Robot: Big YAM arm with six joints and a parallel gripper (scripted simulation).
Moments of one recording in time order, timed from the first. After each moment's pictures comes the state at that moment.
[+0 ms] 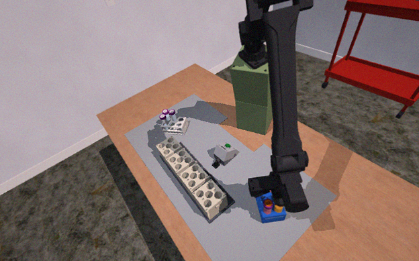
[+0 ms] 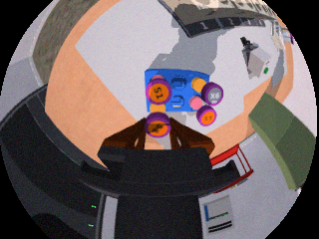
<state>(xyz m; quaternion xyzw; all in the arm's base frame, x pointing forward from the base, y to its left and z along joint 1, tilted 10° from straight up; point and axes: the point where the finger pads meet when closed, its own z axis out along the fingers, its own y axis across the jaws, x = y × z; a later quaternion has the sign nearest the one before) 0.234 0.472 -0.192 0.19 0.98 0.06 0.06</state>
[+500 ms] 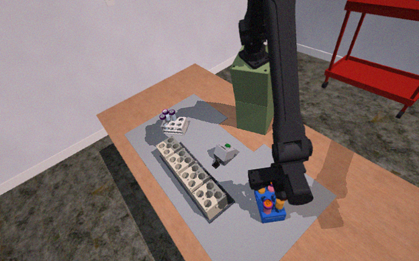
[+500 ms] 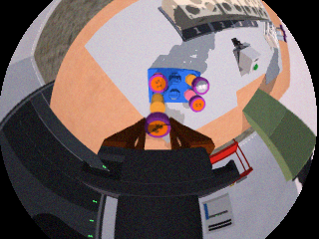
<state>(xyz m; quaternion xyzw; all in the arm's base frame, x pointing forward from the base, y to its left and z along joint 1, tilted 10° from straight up) 0.228 0.467 -0.145 0.19 0.98 0.06 0.06</state>
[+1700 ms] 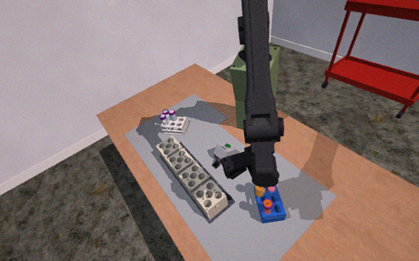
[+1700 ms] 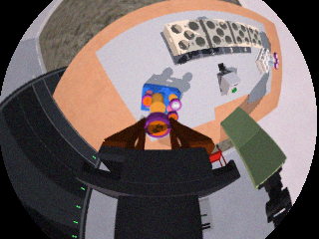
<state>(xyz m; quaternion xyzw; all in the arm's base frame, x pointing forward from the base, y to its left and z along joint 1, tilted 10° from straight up) 0.273 0.413 -0.072 0.11 0.99 0.06 0.06</state>
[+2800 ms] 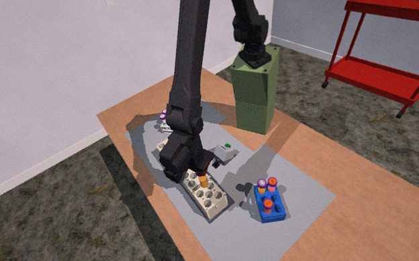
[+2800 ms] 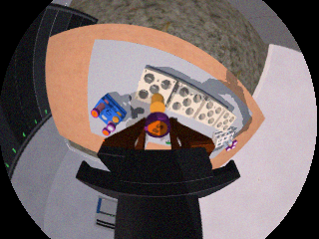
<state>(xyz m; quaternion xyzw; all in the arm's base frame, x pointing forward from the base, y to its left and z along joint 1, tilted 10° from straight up) 0.421 0.288 -0.059 -0.27 0.96 0.03 0.08</state>
